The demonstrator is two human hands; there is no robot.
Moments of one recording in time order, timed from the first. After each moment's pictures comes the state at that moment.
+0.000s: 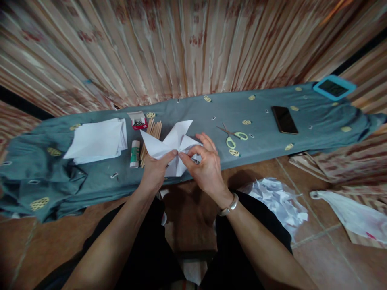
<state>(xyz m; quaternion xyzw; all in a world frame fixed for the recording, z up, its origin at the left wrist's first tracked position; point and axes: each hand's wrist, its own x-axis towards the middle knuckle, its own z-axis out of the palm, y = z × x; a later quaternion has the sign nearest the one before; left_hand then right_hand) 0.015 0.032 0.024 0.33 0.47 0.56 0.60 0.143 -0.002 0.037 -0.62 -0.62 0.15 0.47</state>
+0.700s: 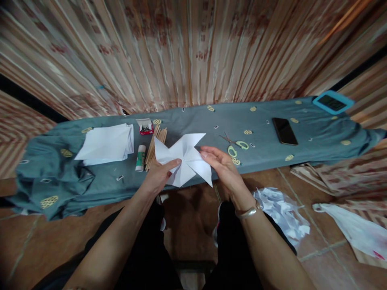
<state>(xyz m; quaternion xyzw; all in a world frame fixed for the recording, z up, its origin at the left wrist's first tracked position) 0.003 0.035 0.021 0.32 0.41 0.50 0.69 0.173 0.001 0.052 -0.56 -0.35 0.54 0.52</state>
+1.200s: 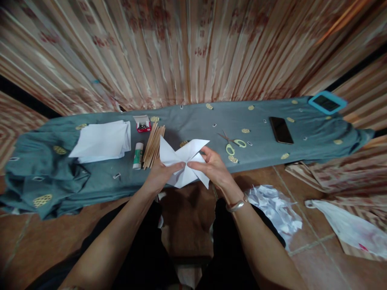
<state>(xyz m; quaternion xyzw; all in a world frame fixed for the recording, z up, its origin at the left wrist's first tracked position) 0.005 0.030 0.022 0.41 0.46 0.45 0.65 0.158 0.006 0.050 -0.53 -0.35 0.62 0.47</state>
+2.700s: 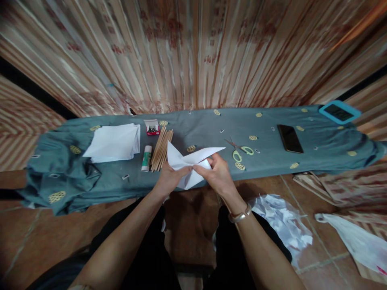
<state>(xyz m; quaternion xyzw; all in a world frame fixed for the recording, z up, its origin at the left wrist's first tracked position) 0.008 0.028 0.017 0.43 0.45 0.47 0.62 0.146 0.006 0.045 -0.57 -0.39 0.53 0.50</state>
